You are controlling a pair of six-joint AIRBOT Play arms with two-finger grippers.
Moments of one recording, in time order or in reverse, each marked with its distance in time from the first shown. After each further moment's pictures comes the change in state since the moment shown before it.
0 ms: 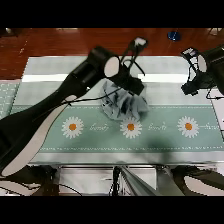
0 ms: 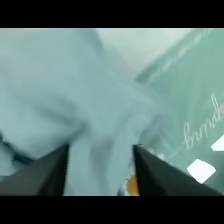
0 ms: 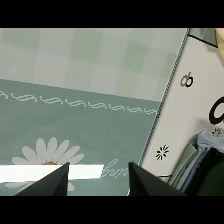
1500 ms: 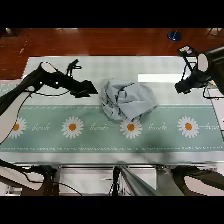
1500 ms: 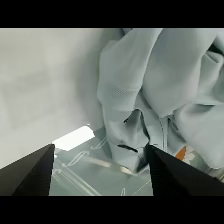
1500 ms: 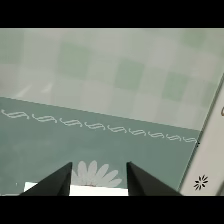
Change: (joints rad) left arm 0.636 -0.014 -0.489 -0.663 -0.031 0.386; right arm -0.001 0.001 0.000 0.158 -0.086 0.000
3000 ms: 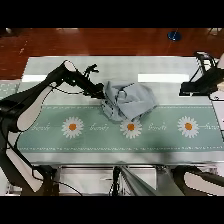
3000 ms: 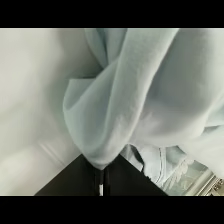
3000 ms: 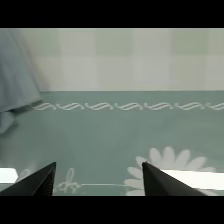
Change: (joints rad) left arm -0.108 -0.230 0.248 0.051 -0.115 -0.083; right arm -0.303 -0.001 -0.057 0.476 0.013 -0.019
